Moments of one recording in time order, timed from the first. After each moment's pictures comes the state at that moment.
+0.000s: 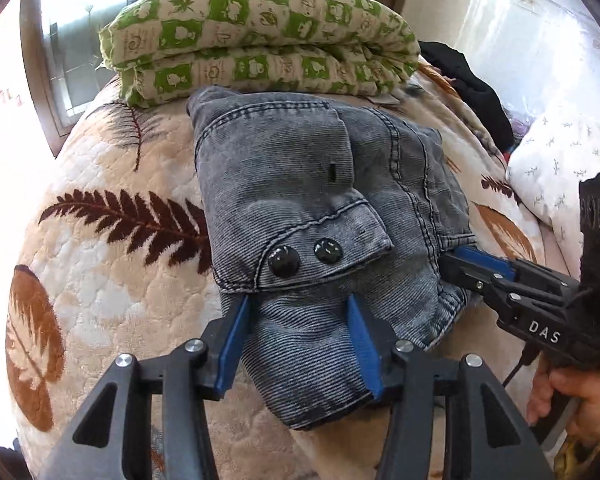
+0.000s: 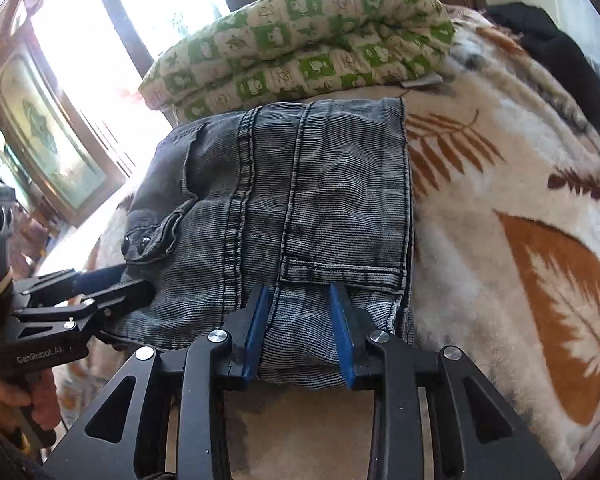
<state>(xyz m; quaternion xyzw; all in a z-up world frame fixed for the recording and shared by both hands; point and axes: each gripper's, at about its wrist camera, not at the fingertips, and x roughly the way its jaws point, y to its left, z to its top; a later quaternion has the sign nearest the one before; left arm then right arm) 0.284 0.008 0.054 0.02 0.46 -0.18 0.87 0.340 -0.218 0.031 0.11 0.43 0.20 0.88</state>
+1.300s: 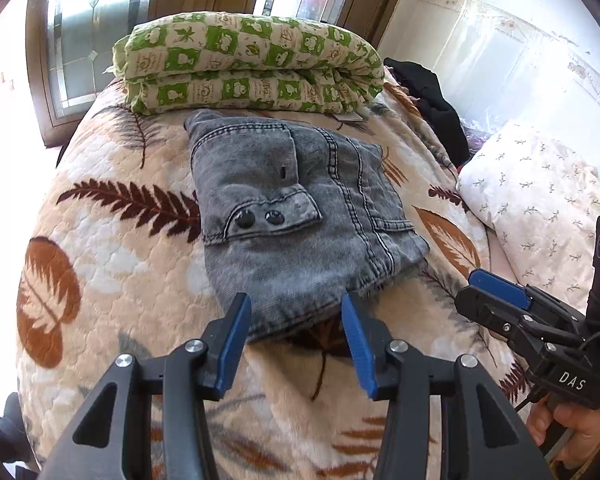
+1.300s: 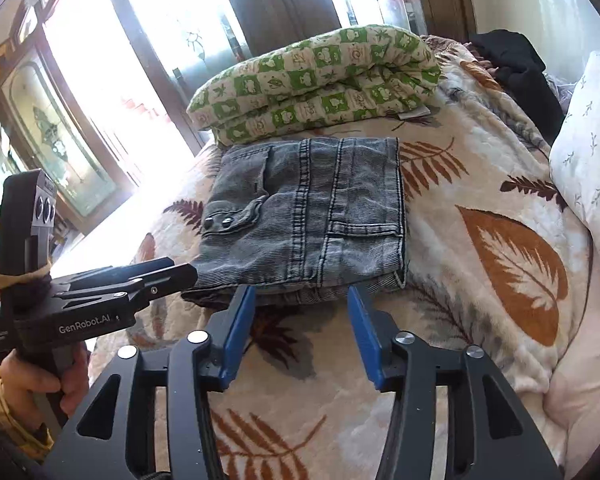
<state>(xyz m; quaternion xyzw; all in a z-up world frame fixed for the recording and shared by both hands) 0.224 0.025 0.104 -0.03 0.45 -0.22 0.86 0.245 -0.225 0.104 0.12 0.40 0.20 0.89</state>
